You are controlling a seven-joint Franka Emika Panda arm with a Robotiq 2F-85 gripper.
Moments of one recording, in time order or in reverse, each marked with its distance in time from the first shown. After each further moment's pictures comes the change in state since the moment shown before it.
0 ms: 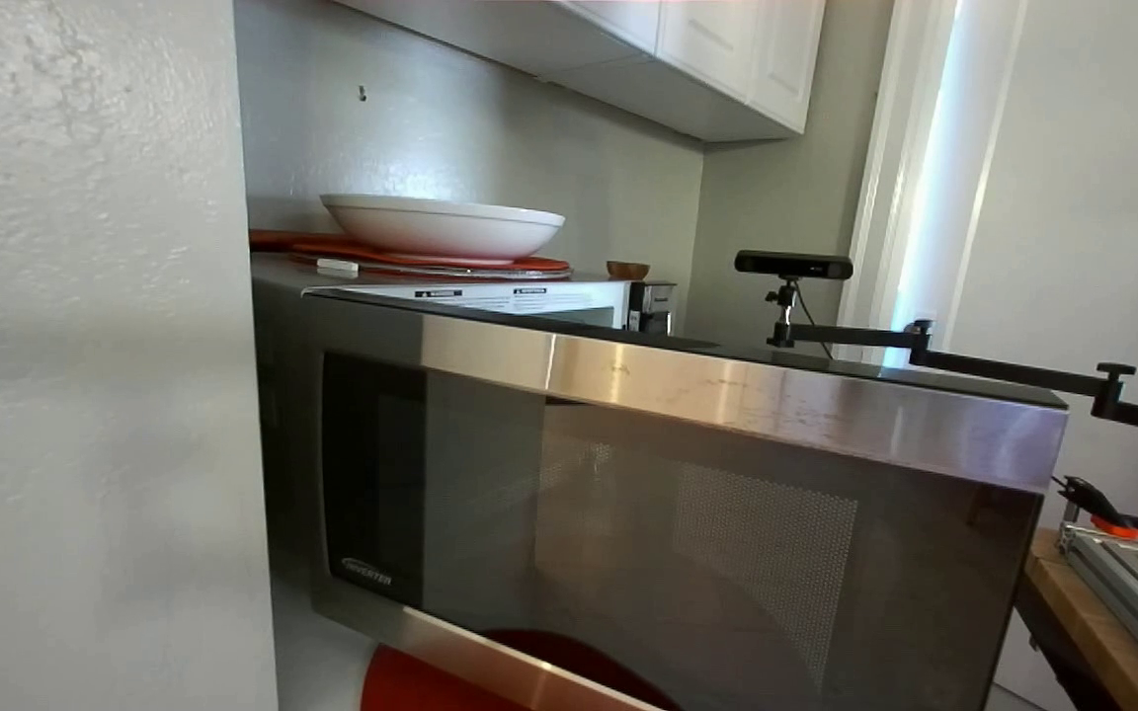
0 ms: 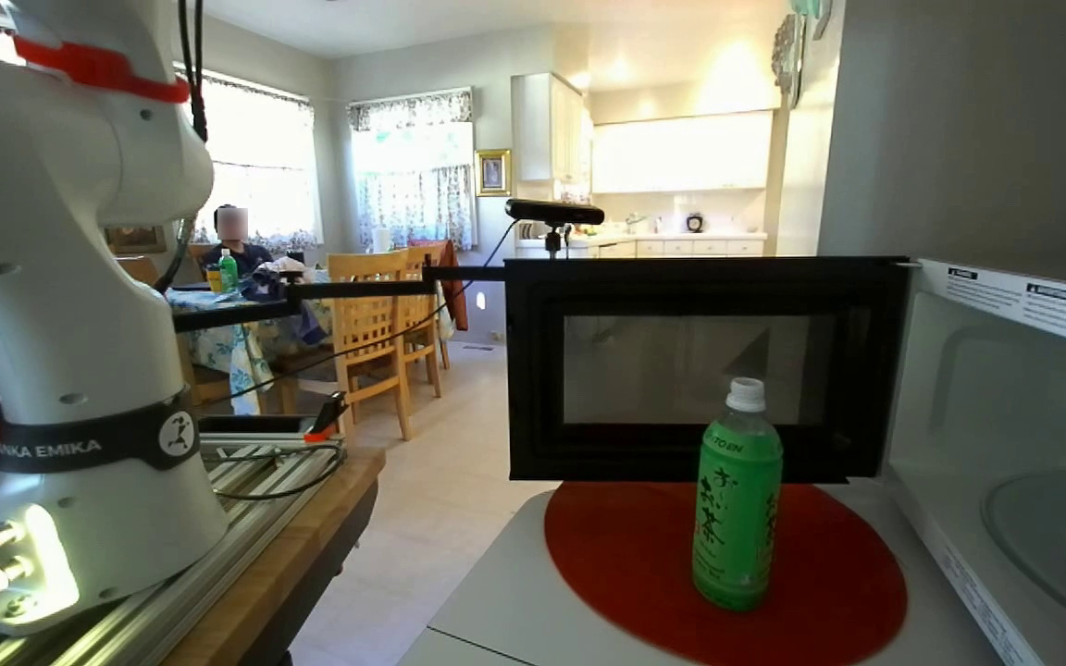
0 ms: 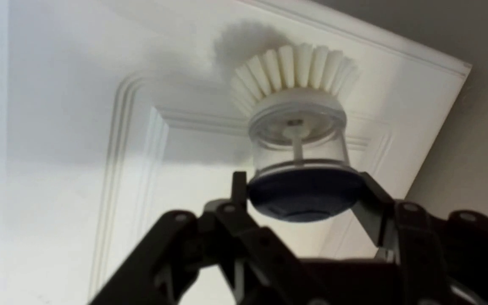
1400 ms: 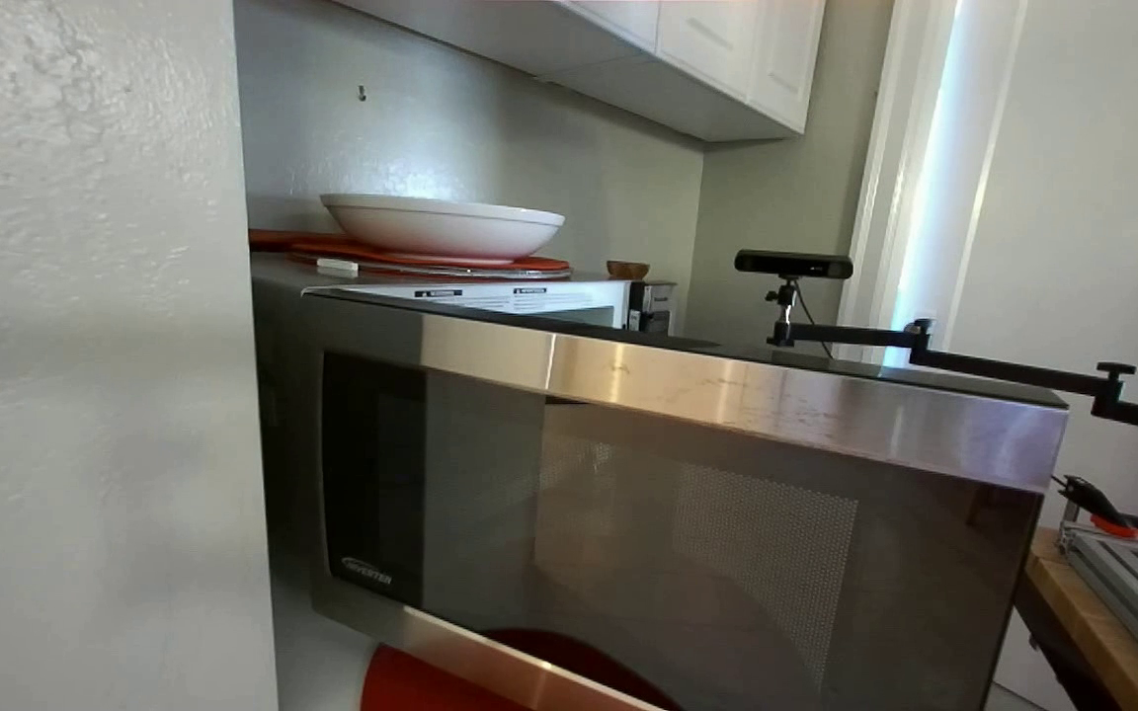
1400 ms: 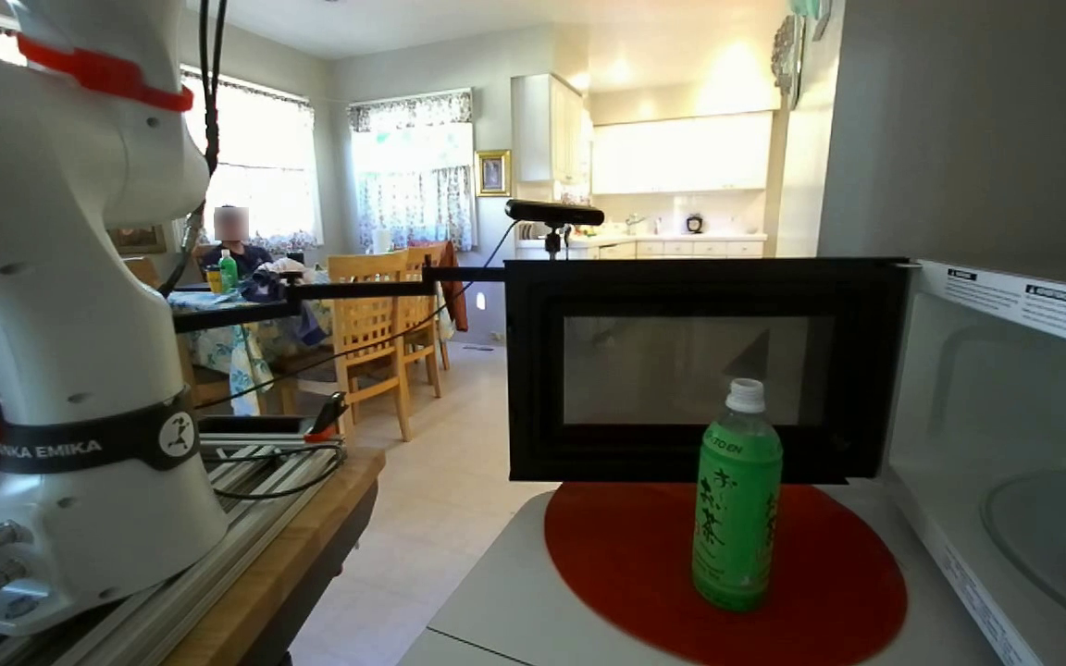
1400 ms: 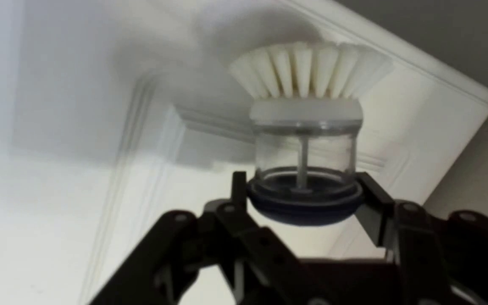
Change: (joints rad) arm 0.077 0.059 -0.187 0.040 -0.329 0.057 0.265
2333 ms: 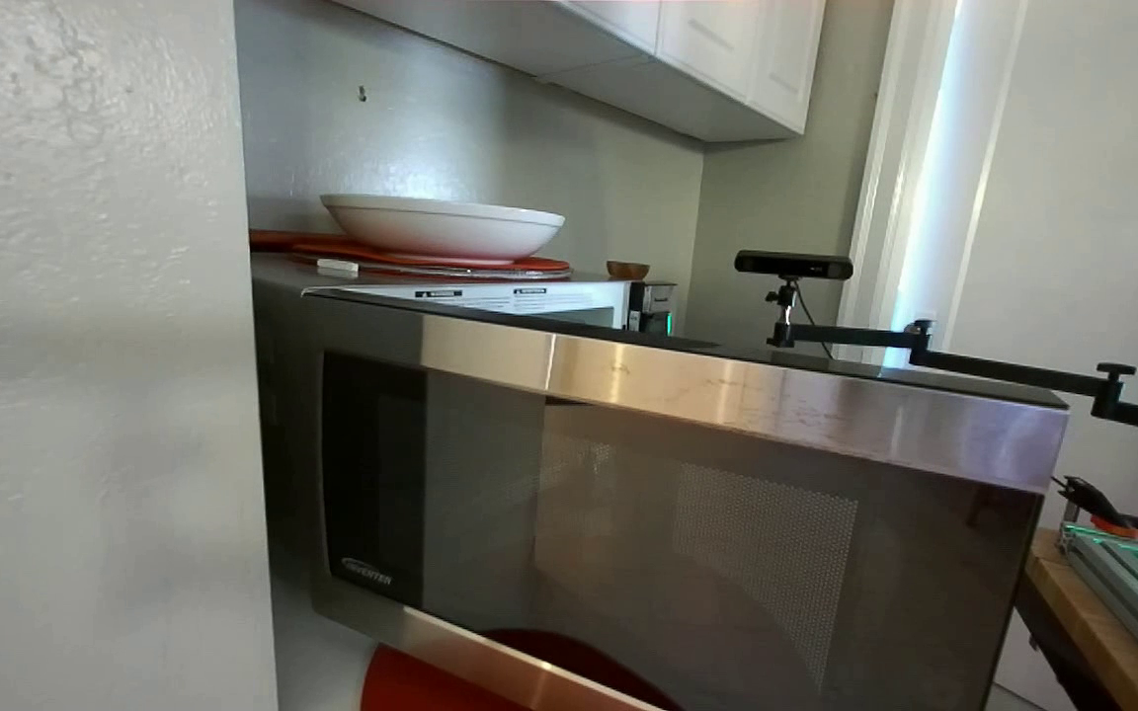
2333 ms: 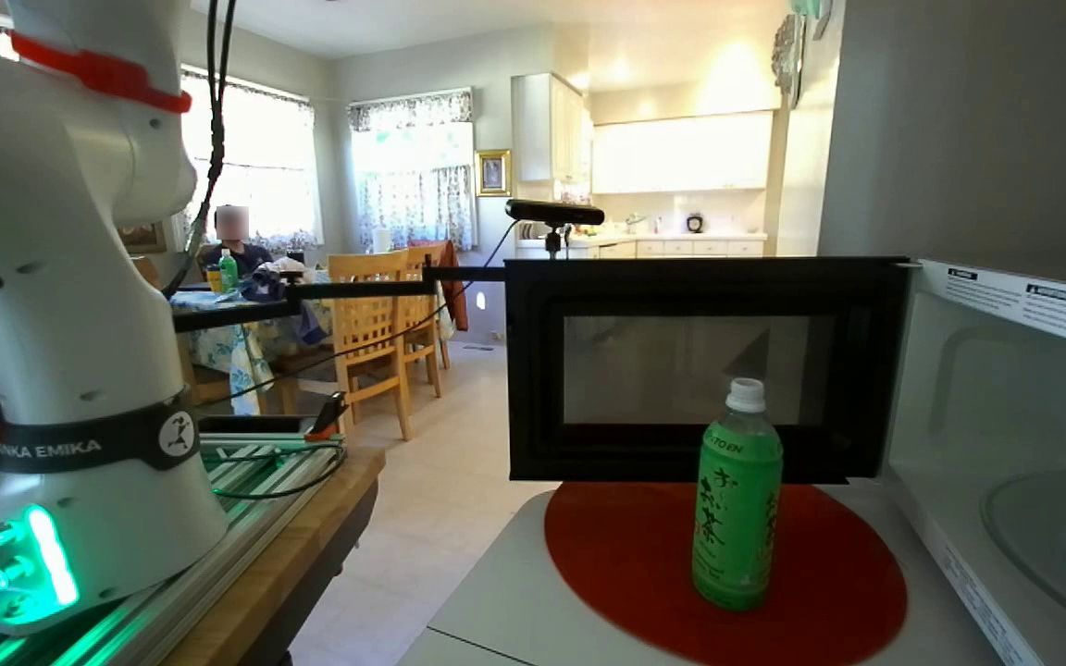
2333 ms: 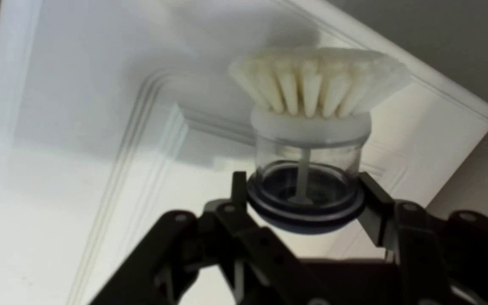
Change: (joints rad) arm 0.125 0.000 -0.155 -0.010 0.014 -0.006 0.000
